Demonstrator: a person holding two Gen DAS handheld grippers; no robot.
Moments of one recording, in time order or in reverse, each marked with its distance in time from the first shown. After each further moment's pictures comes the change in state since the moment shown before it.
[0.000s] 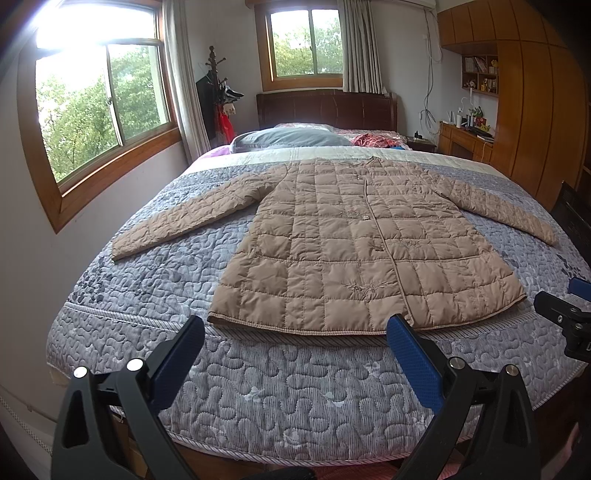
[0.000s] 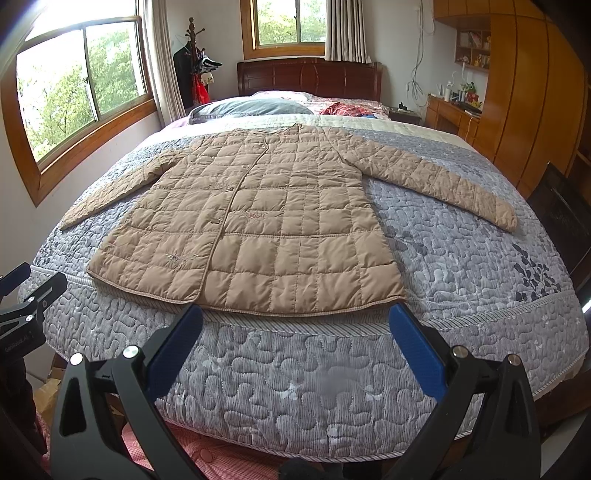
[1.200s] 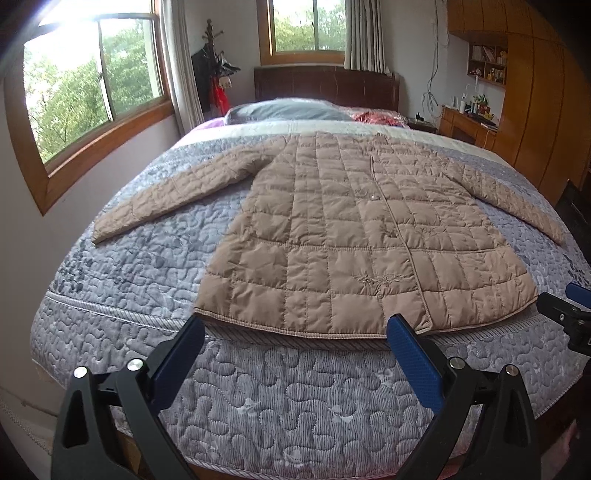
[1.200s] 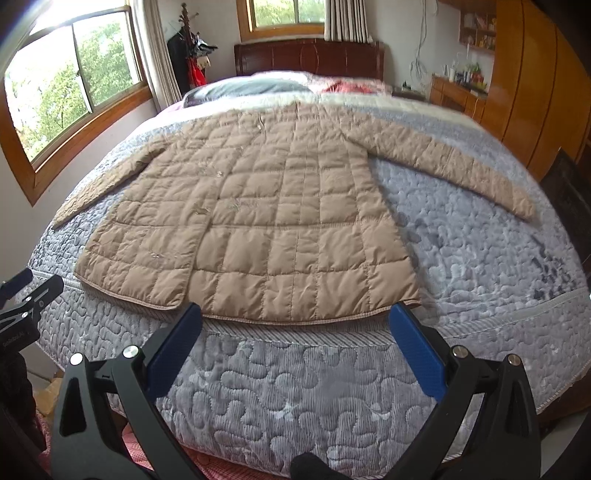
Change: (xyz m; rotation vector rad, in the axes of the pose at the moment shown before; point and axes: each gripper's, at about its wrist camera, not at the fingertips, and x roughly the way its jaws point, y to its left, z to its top) left arm 0.062 0.013 0.011 -0.022 0.141 -0.054; right arm 0.054 -0.014 0.015 0.030 0.114 0.027
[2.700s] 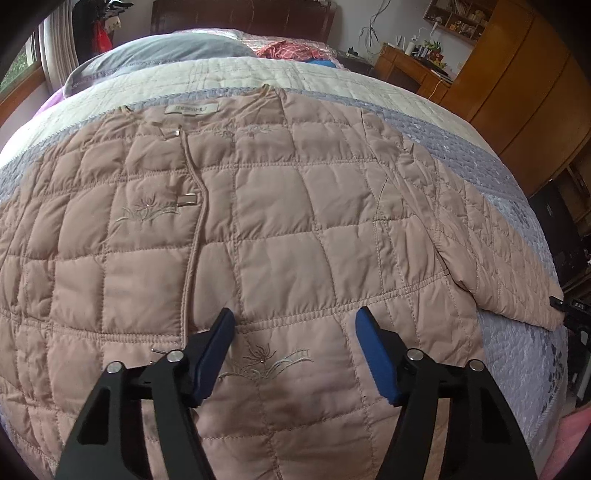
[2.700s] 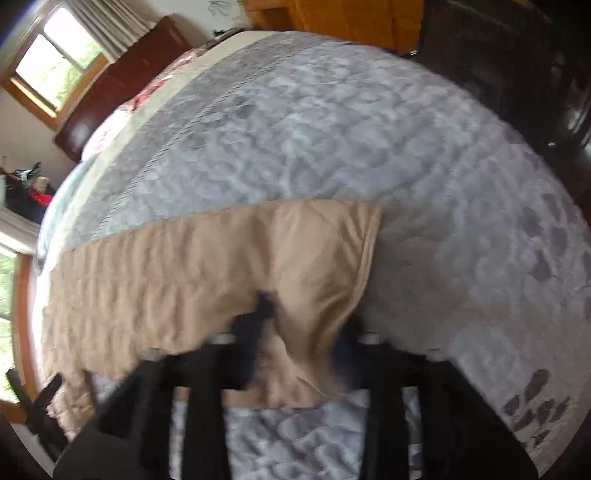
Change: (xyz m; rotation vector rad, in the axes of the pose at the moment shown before) left arm 0.316 -0.186 0.254 0.091 0.284 -0.331; right arm 0.171 -0.465 0.141 0.697 0.160 -0.077
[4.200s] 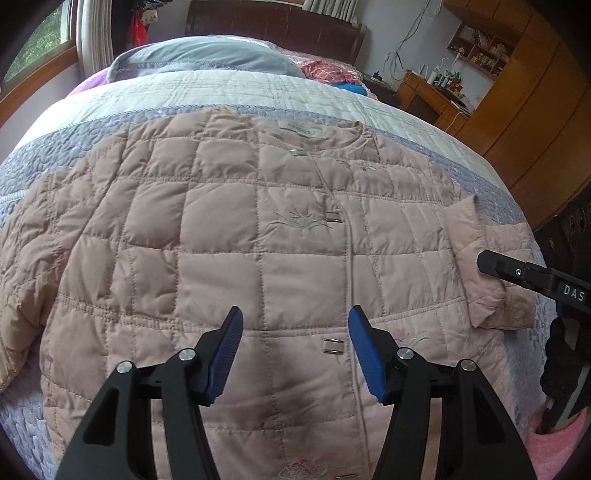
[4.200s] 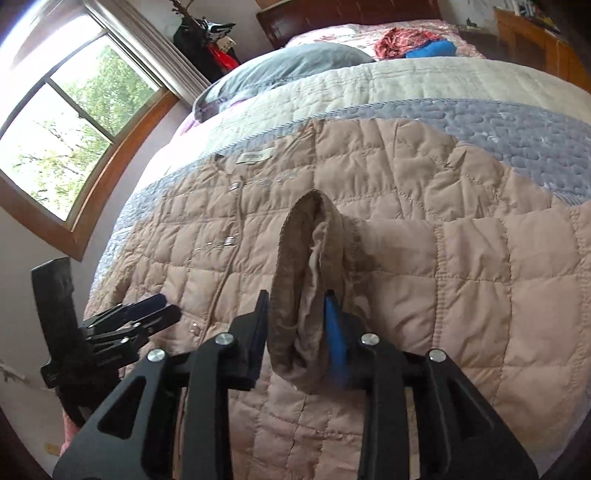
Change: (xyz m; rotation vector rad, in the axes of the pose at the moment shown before) left arm -0.044 0.102 -0.010 -0.090 -0.060 -0.022; right arm 0.048 0.404 -0.126 -0.649 0.169 0.432
